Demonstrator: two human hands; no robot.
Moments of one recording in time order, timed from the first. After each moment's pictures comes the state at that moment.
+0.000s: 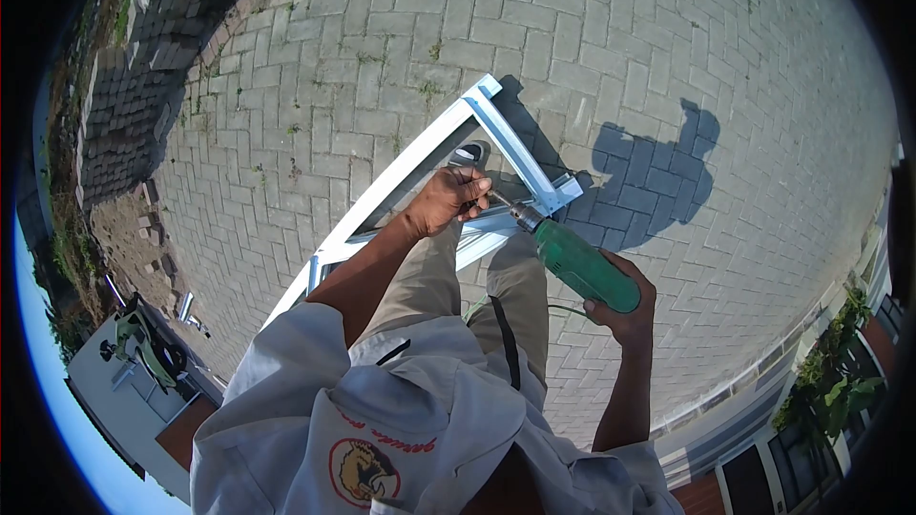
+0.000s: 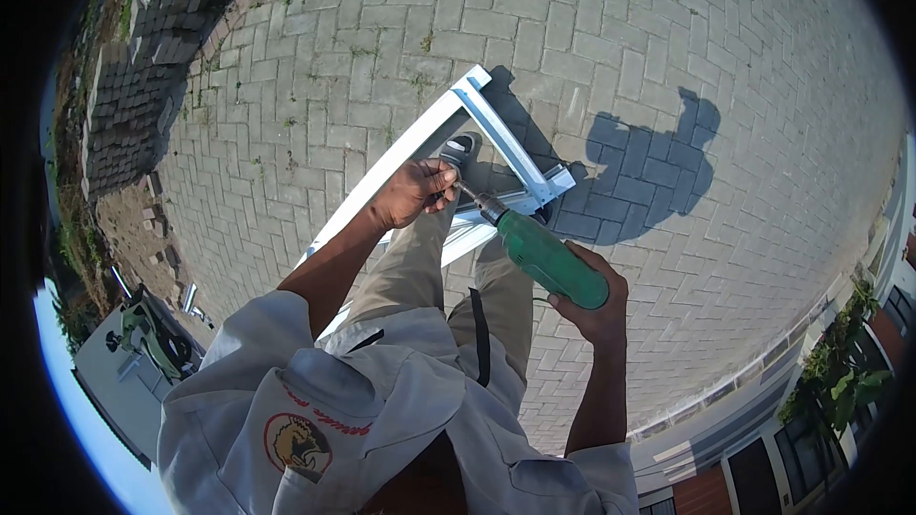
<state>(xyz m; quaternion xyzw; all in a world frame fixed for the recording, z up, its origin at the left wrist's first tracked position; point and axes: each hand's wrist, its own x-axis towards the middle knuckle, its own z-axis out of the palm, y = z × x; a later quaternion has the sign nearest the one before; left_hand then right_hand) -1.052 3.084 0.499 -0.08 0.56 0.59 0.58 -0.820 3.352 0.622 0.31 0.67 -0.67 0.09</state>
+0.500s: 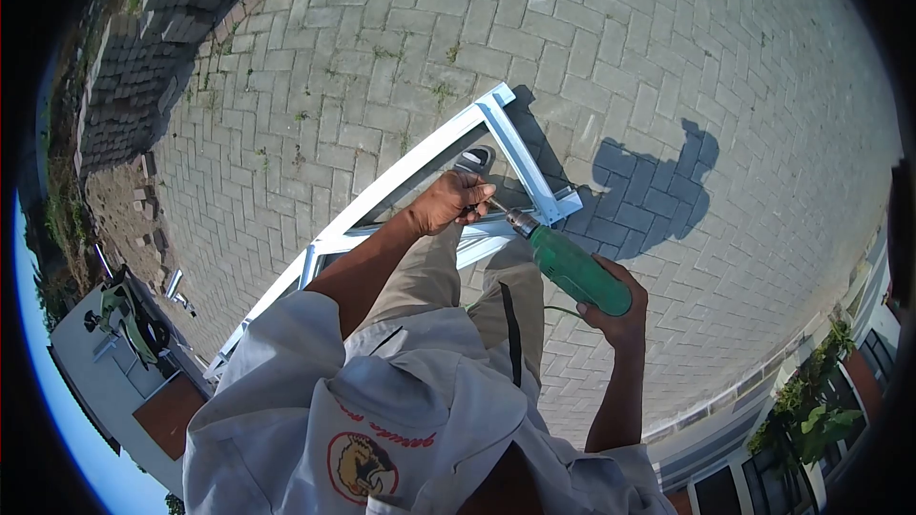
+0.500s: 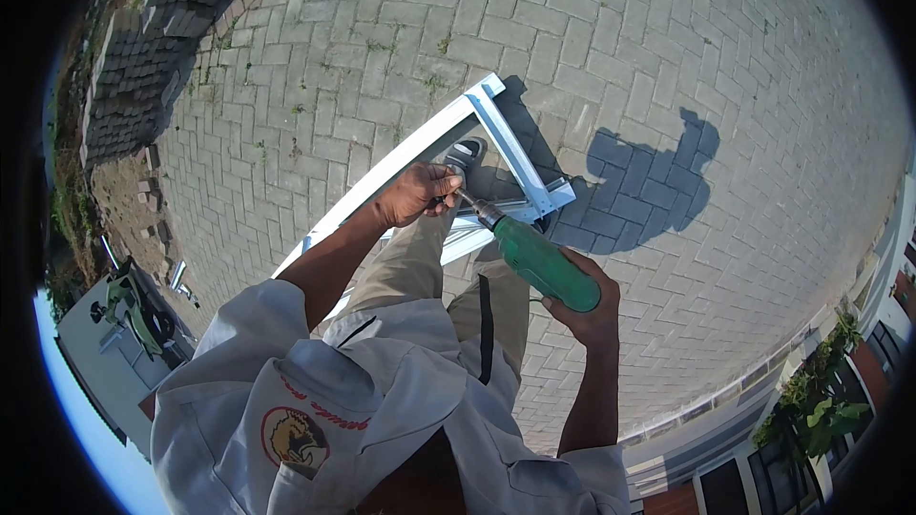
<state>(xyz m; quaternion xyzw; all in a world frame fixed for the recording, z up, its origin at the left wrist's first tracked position) -1.069 3.064 0.498 -0.10 0.52 0.60 0.60 -0.852 3.345 0.626 0.27 0.68 -0.66 0.13</state>
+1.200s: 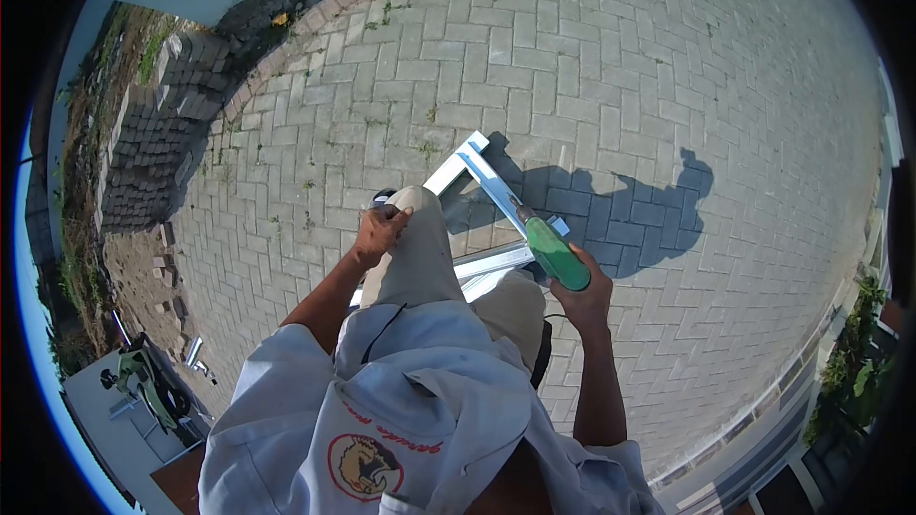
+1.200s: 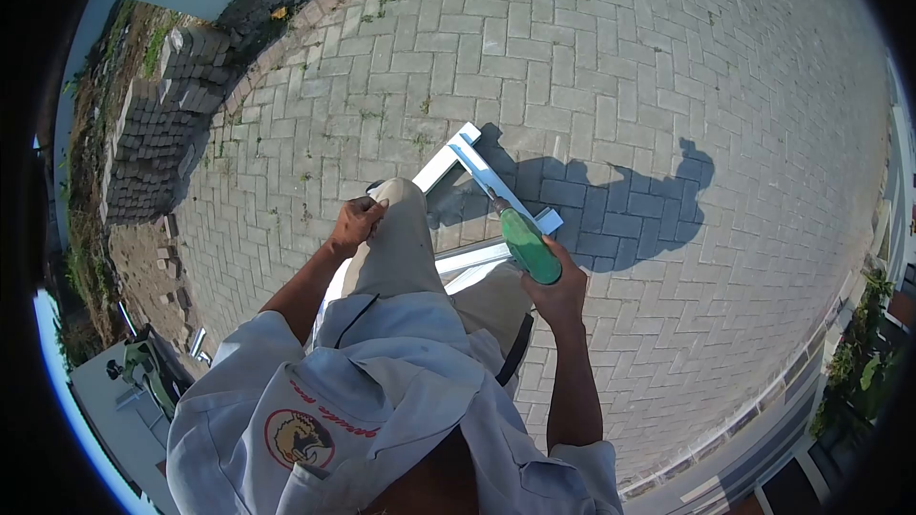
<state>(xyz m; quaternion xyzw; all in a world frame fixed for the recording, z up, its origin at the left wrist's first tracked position) -1.044 3.007 0.564 -0.07 0.80 0.46 0.38 -0.791 3.330 0.607 0.30 0.79 -0.53 -0.04</state>
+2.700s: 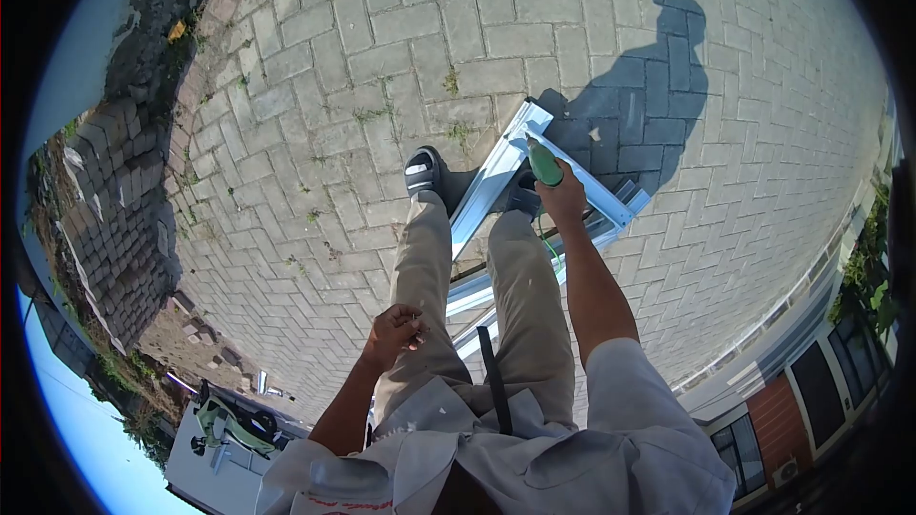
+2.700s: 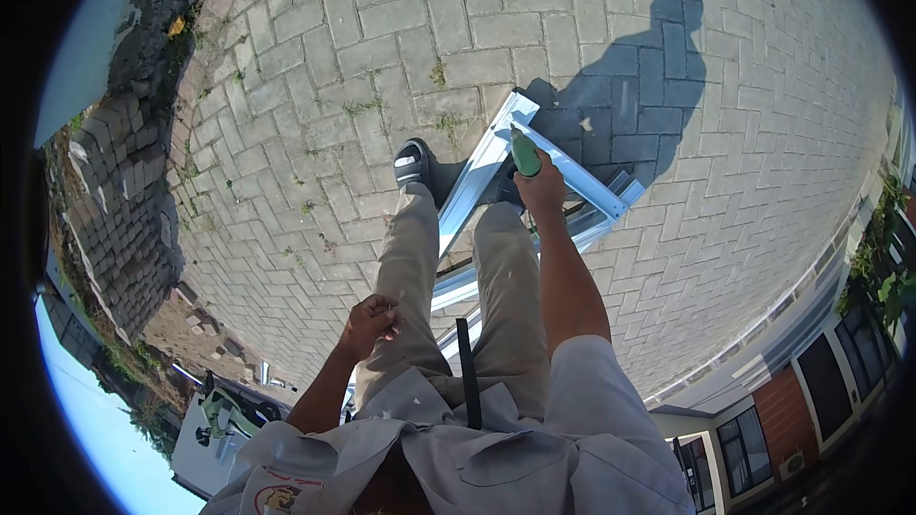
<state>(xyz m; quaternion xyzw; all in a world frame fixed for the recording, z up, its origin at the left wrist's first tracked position) -1.239 2.800 0.408 -0.31 0.58 0.40 0.64 -1.130 3.183 0.181 0.51 0.77 -0.35 0.13</state>
